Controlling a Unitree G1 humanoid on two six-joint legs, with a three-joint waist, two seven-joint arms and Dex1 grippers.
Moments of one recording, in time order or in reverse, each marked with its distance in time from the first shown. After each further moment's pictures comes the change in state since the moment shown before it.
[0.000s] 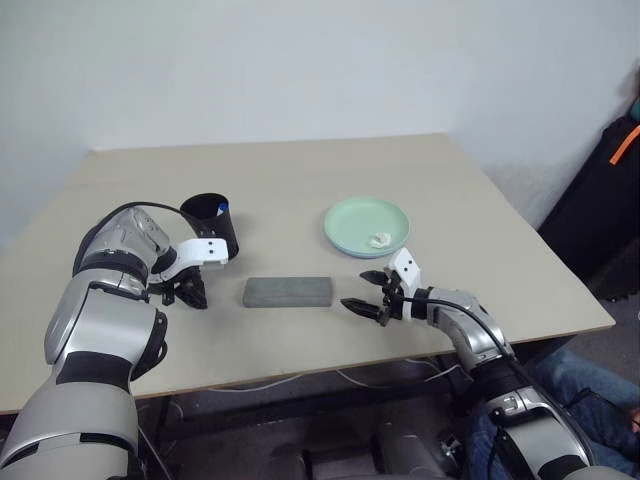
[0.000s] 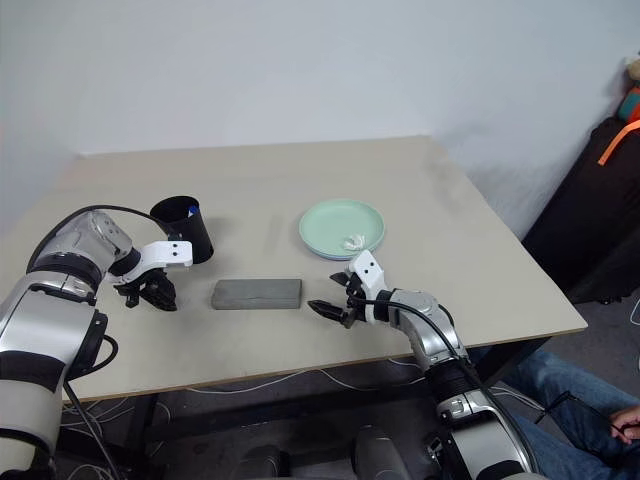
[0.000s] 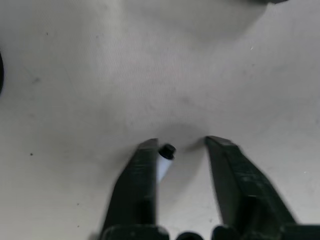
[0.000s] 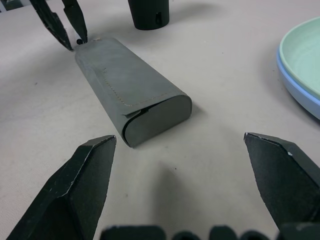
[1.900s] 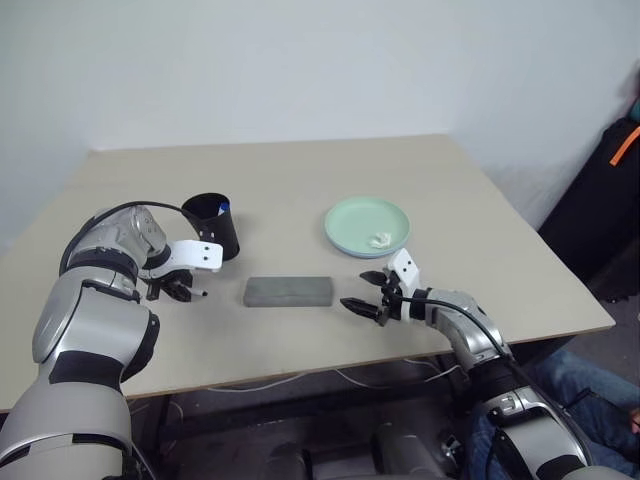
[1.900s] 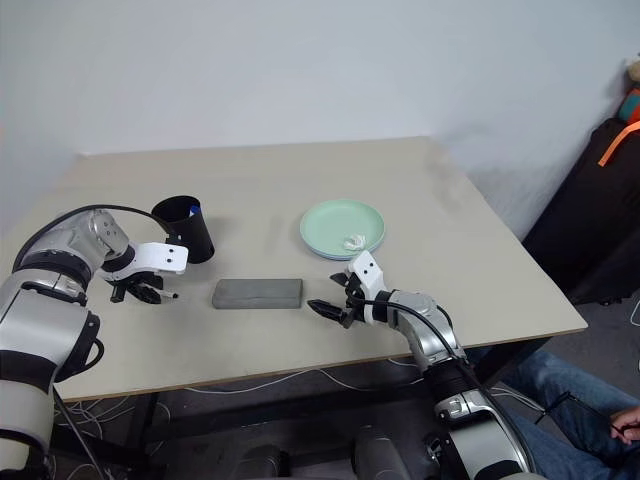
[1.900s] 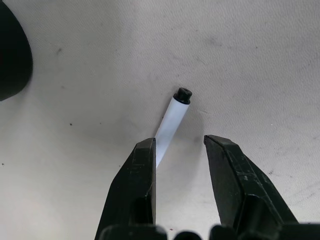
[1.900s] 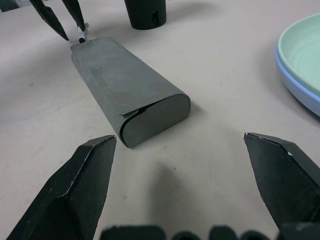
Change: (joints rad) left arm -0.011 0.040 -0.114 -0.005 0.110 -0.191 0.137; right arm 0.001 0.009 -0.002 0.018 0.000 -0.009 -0.018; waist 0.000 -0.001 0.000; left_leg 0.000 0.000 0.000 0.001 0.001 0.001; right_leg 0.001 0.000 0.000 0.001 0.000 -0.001
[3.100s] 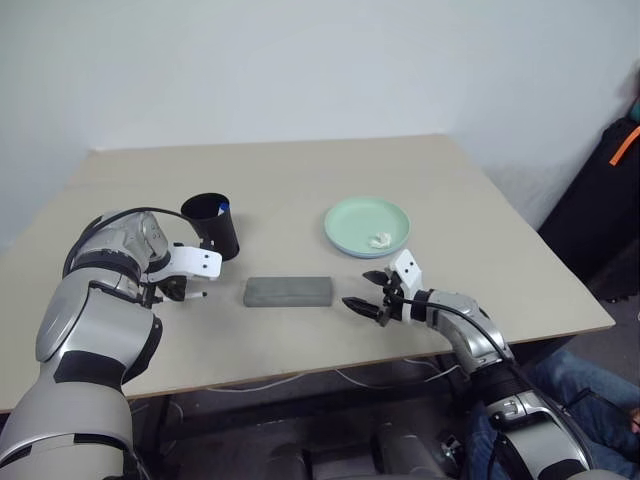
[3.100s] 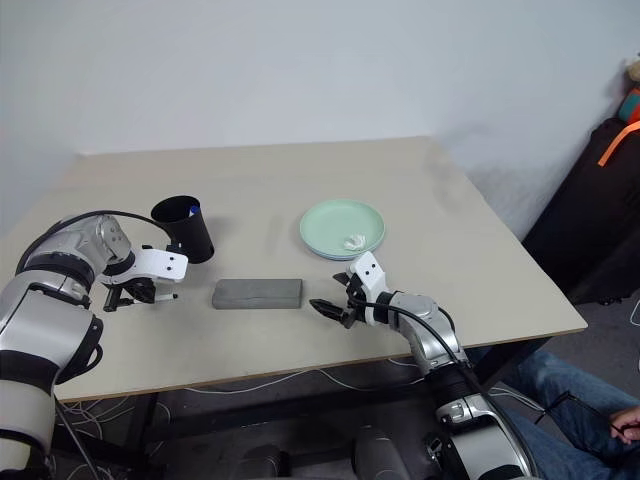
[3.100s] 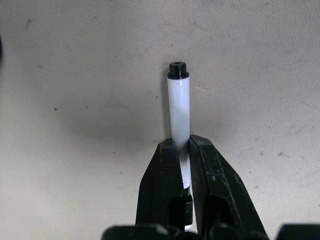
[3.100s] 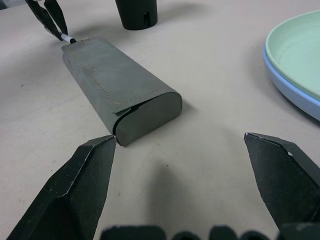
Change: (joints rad) left arm 0.004 -0.007 -0.055 0.009 0.051 0.008 0.025; right arm 0.023 -0.005 0.000 -0.036 0.001 0.008 -0.037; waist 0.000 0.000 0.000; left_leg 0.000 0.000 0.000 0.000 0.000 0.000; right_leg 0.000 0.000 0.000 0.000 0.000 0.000
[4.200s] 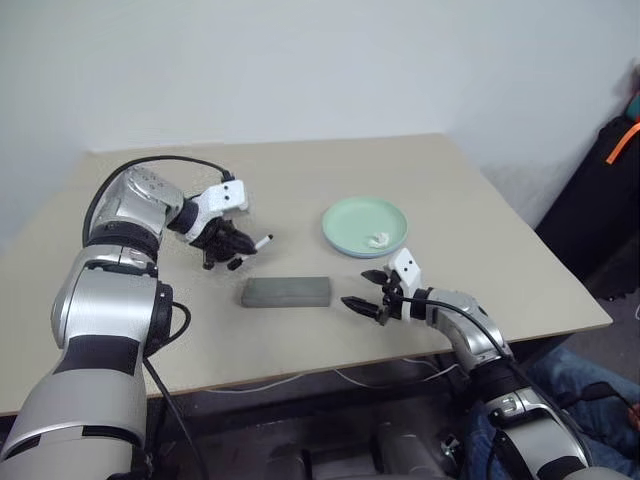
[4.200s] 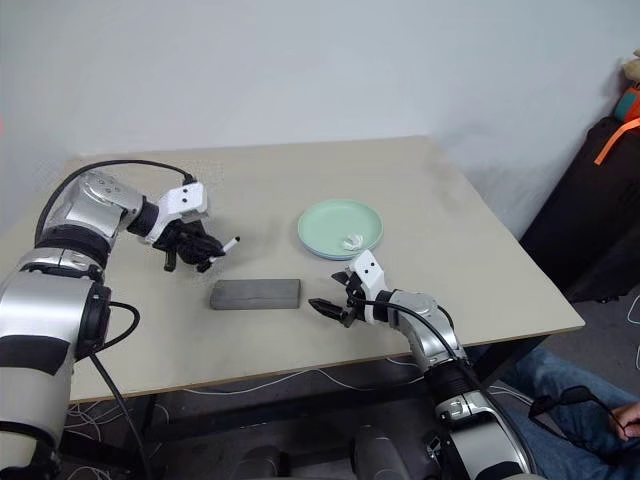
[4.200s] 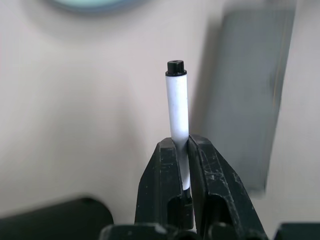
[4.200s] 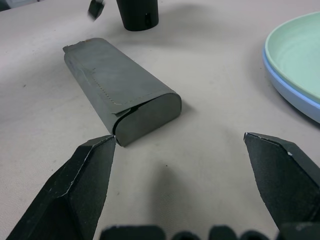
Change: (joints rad) left arm -0.118 -0.091 0.434 -0.036 -0.435 0.104 -0.202; right arm -0.017 0.001 -0.001 0.023 0.000 -0.007 0.021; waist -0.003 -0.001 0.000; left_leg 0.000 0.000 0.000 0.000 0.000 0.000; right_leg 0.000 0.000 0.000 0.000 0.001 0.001
